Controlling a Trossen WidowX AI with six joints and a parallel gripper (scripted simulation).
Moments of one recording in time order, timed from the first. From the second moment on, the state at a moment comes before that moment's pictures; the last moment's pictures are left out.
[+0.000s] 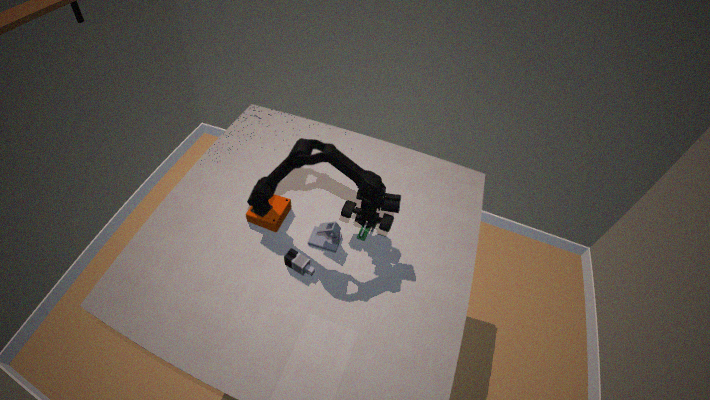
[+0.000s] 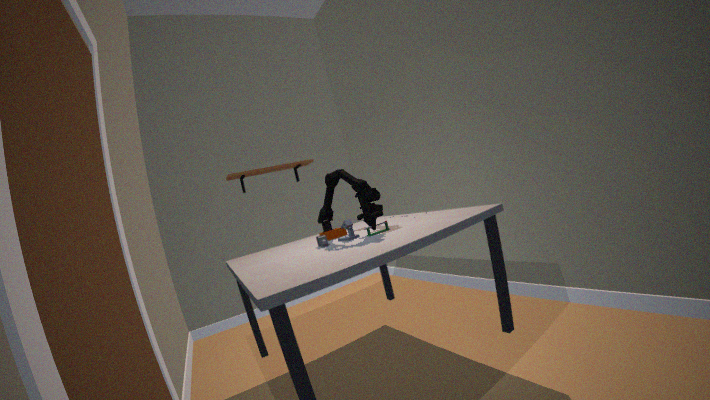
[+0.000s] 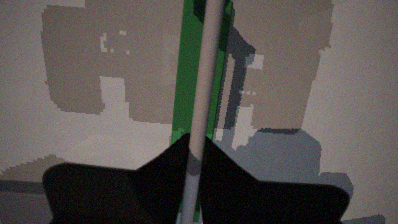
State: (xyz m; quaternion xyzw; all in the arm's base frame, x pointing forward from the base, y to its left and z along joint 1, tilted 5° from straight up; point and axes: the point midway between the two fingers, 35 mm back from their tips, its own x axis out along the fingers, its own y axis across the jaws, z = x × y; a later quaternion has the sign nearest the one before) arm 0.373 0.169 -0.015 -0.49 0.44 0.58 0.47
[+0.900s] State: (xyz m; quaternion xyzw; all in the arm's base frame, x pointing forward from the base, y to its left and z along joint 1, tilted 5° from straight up) arm 0.373 0.169 -0.016 -0.49 0.44 0.59 0.47
